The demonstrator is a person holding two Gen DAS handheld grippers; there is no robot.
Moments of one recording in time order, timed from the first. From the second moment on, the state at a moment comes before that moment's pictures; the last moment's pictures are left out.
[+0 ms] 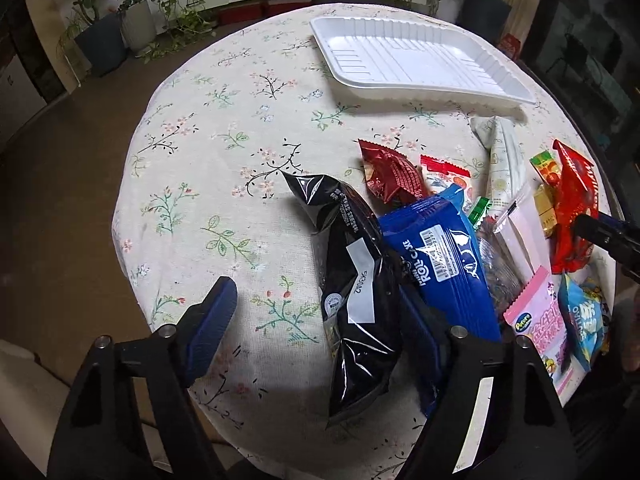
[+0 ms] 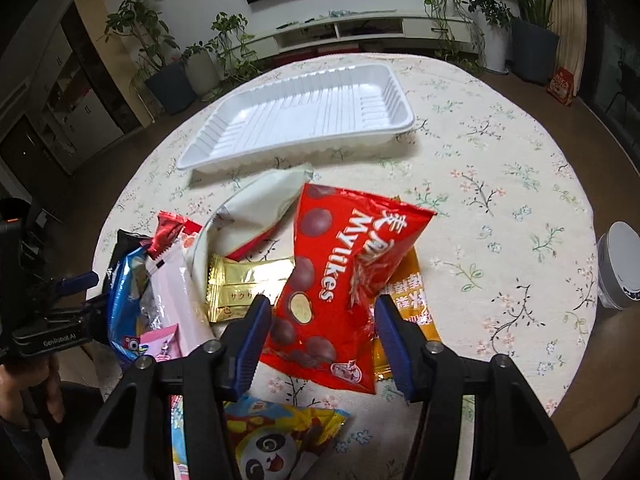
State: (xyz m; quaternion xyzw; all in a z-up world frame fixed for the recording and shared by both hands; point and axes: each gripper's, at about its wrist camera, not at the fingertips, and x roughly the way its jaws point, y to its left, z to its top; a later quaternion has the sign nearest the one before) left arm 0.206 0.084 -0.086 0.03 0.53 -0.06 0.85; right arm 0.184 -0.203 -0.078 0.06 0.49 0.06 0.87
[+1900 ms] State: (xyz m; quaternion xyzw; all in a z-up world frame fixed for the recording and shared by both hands) left arm 0.222 0.084 -0.002 -0.02 0.46 -0.13 0.88; right arm 0.186 -0.246 -0.022 0.14 0.42 0.10 0.89
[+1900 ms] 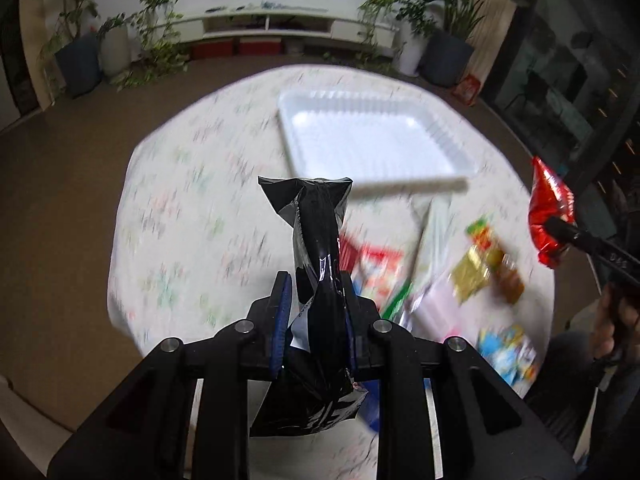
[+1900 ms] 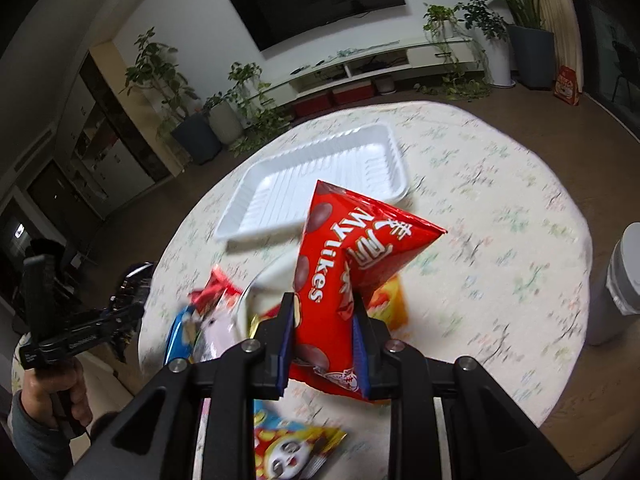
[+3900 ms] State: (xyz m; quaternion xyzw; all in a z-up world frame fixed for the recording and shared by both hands) left arm 0.445 0.013 -0.057 0.00 0.48 -0.12 0.87; right arm 0.381 -0.246 -0.070 0.02 0.49 0.11 0.87
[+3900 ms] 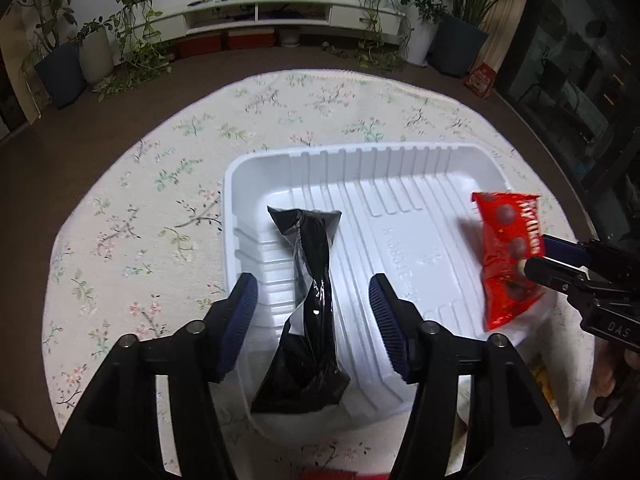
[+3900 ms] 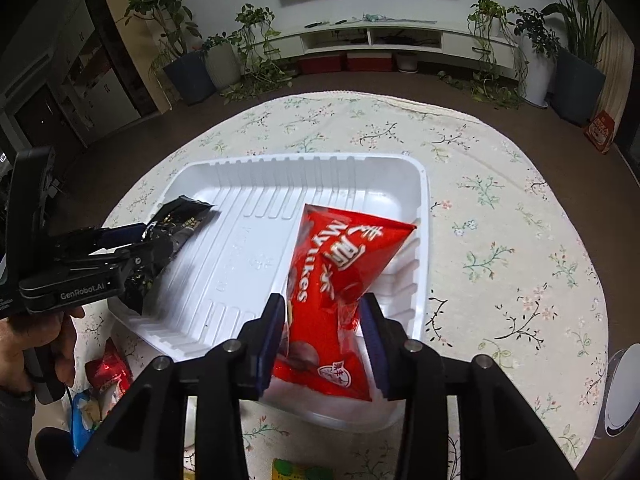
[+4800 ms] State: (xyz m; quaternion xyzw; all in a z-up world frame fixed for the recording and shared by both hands) left arm 0.131 0.076 -0.029 -0.08 0.40 -0.07 0.91; right arm 0.088 -0.241 -0.021 0.02 0.37 0.19 0.91
